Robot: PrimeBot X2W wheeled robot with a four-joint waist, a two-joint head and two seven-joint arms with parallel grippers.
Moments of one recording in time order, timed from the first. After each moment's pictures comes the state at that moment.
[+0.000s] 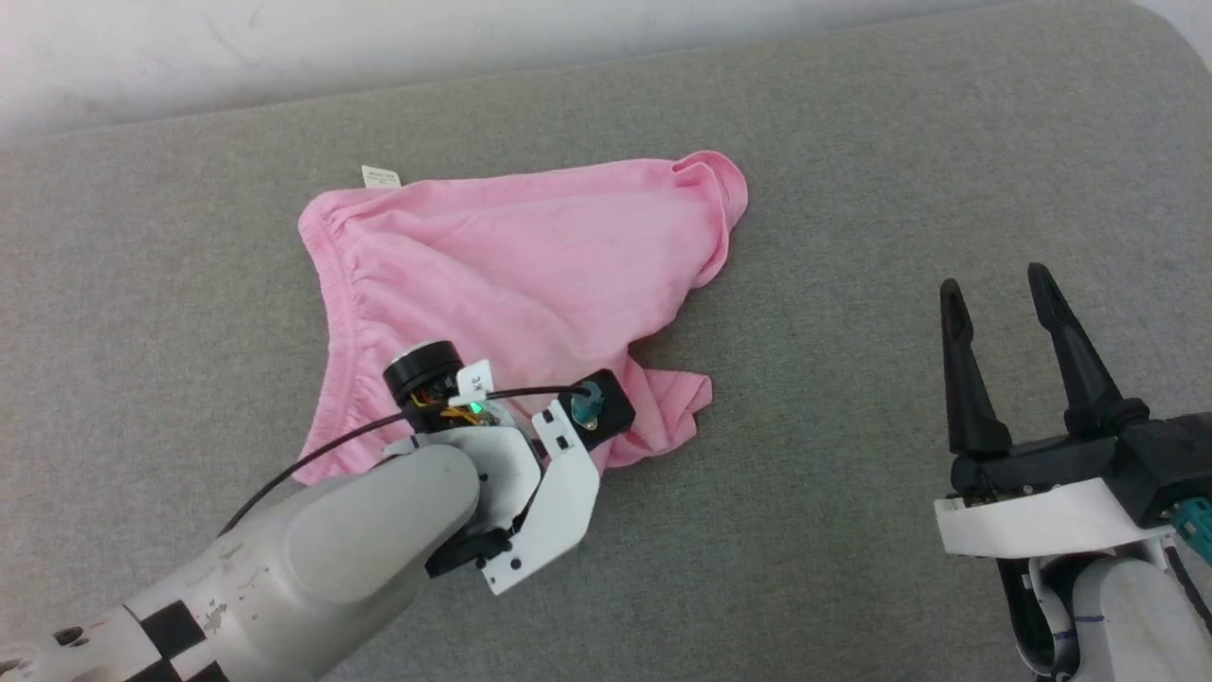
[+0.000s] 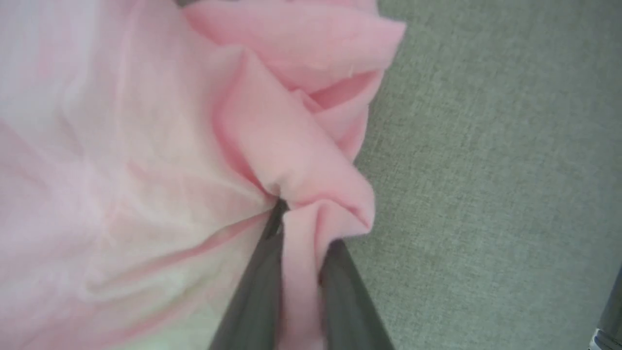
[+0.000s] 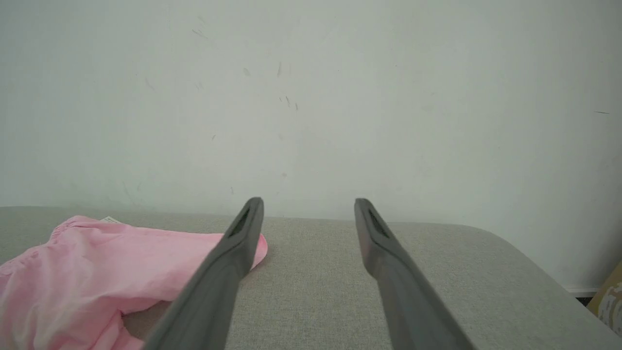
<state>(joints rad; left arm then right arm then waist) -0.86 0.48 -1.26 0.32 -0.61 -0.13 0.54 -0.12 -0.05 0.01 -0.07 0.07 0.13 -0.26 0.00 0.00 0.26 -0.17</state>
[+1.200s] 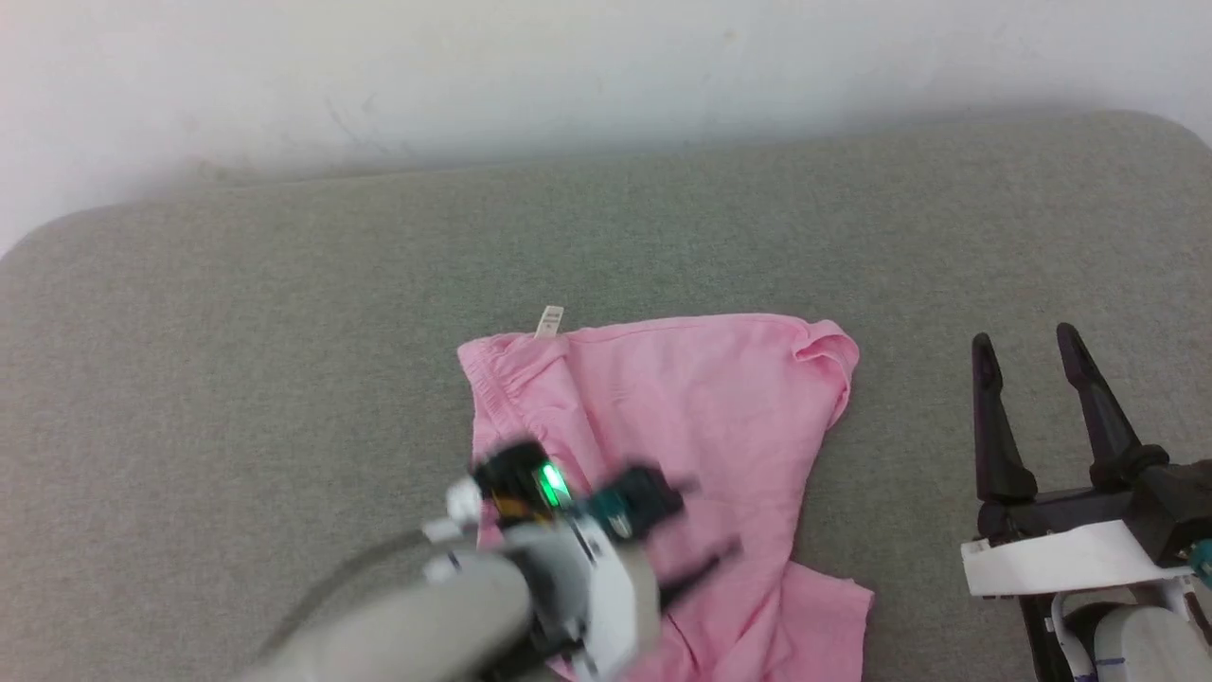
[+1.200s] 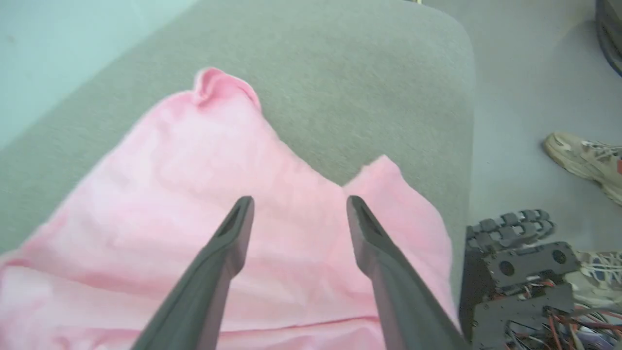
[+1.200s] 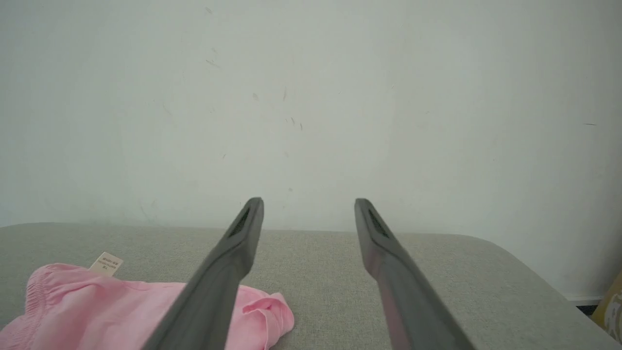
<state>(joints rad) -0.58 0.39 -1.19 0.17 -0.61 -0.11 0.14 -0.04 -0.05 -0.05 -0.05 0.06 0.13 -0.26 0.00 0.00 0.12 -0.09</state>
